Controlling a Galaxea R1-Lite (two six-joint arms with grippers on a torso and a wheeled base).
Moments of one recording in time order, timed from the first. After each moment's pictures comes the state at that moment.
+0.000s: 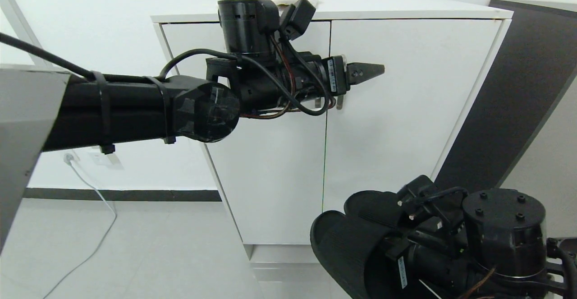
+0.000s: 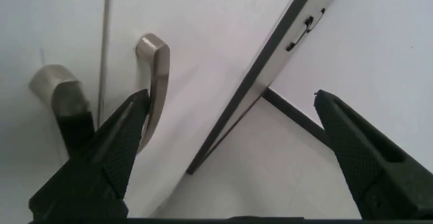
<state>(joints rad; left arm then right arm) -0.62 2.02 -1.74 -0.32 -0.39 -0.25 0.87 1.59 -0.51 -0.72 -0.22 0.11</state>
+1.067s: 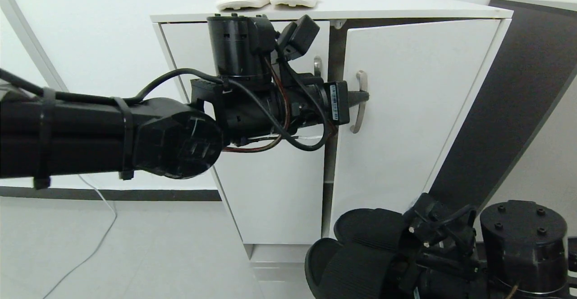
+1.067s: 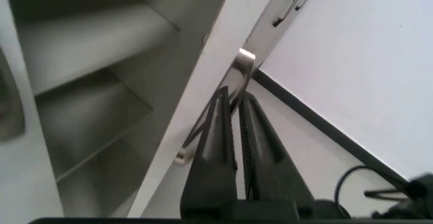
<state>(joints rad) -0.69 1.86 -1.44 -0.42 -0.36 -0.24 0.87 1.54 -0.43 -0.72 -0.02 0.06</state>
